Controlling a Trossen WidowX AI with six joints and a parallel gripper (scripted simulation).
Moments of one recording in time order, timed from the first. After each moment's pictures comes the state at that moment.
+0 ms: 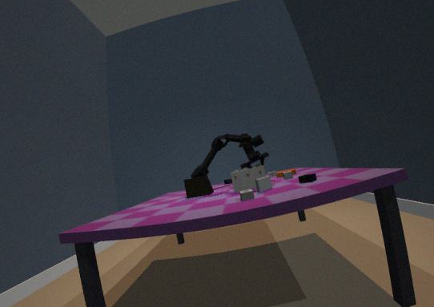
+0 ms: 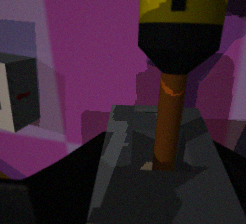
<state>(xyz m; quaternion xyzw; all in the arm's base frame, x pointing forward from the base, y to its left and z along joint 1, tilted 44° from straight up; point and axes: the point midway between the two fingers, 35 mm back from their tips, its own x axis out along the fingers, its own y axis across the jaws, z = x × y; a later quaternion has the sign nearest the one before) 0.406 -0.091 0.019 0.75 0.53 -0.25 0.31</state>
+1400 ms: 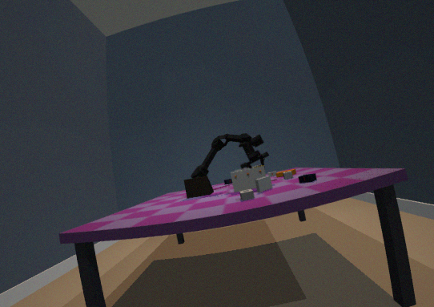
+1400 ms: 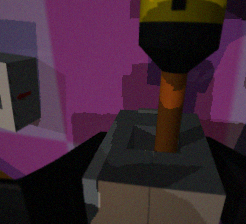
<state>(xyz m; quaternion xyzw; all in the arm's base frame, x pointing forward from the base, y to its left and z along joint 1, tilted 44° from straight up) 0.406 -0.091 0.020 0.75 0.53 -0.25 0.31</state>
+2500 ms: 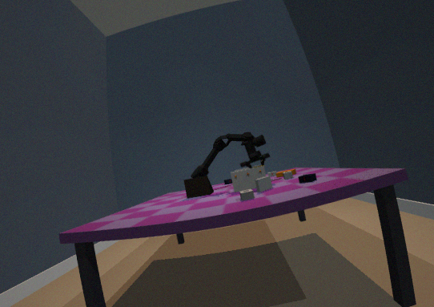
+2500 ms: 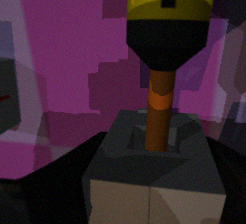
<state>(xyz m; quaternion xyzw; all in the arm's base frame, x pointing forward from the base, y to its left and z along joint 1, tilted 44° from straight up) 0.403 -0.090 0.019 0.72 0.57 -0.27 0.30</state>
